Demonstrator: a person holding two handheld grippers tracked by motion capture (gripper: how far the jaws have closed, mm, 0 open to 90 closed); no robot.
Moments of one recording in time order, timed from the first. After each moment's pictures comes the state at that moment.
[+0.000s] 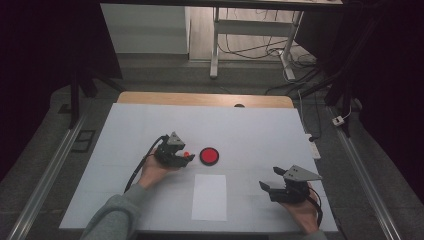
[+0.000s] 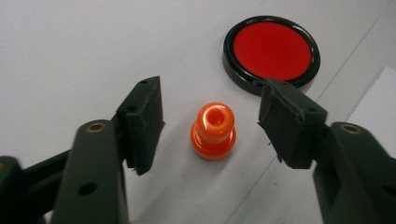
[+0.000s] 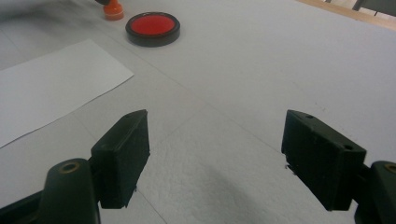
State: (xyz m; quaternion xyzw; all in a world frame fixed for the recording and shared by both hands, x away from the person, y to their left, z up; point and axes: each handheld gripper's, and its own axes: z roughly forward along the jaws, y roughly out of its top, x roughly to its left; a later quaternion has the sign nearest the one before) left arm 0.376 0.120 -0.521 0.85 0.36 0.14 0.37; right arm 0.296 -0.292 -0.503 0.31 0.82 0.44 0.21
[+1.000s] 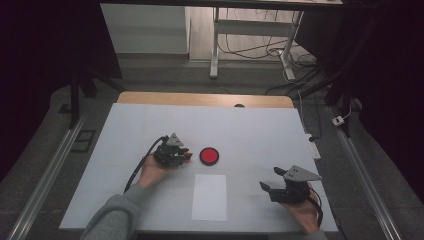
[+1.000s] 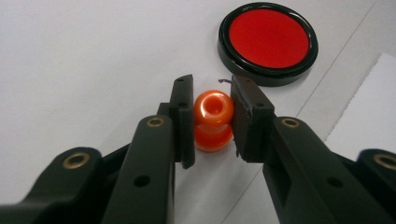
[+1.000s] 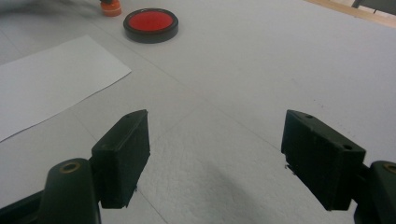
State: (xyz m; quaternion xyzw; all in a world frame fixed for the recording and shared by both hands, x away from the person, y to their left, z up) left arm 0.377 0.124 -0.527 0.86 0.34 0.12 0.37; right arm 0.296 -0.293 -0.505 0.31 0.82 0.44 0.21
